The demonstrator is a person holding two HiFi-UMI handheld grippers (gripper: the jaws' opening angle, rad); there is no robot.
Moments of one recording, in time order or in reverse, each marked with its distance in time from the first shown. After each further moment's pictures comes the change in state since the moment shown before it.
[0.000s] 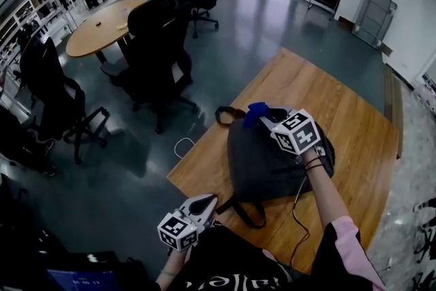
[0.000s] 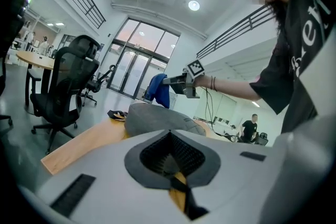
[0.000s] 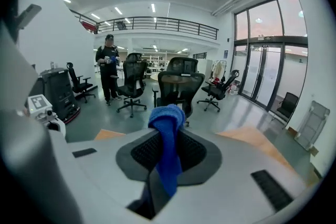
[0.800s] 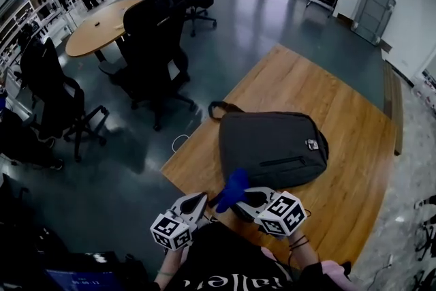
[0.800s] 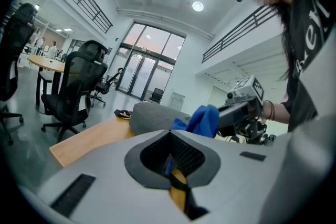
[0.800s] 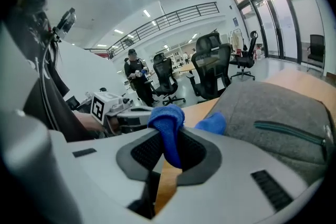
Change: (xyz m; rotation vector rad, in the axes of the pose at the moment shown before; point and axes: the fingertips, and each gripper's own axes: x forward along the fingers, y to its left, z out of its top) left arm -0.009 -0.014 -0.014 -0.014 -0.026 0.085; right arm -0.101 0.231 -0.121 0.270 0.035 0.411
